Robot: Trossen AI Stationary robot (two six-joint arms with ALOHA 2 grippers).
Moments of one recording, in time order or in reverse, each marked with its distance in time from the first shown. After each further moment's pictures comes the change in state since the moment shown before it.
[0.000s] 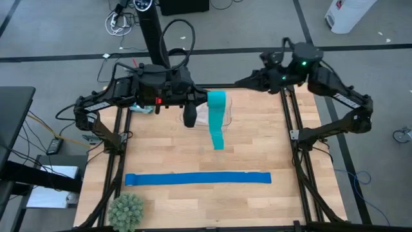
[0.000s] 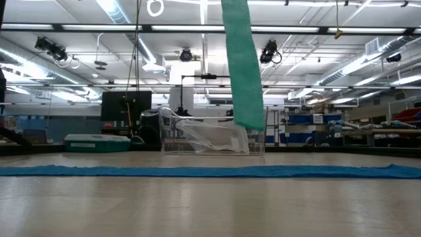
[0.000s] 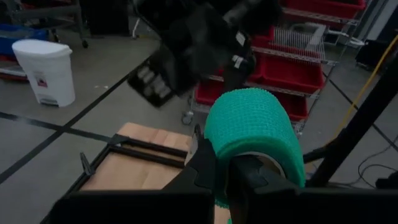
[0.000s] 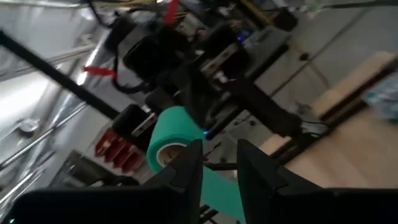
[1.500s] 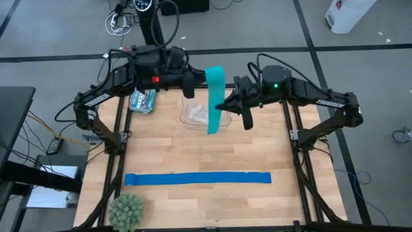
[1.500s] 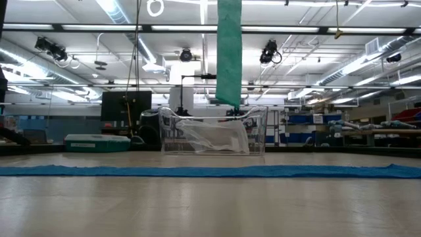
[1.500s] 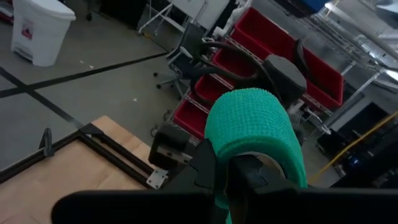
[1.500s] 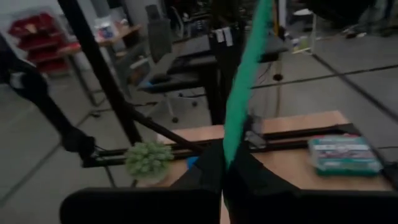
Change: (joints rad) left arm 0.152 -0.012 0.000 0.097 0.113 -0.401; right arm 0.238 0.138 0.000 -0.026 0.259 -0.687
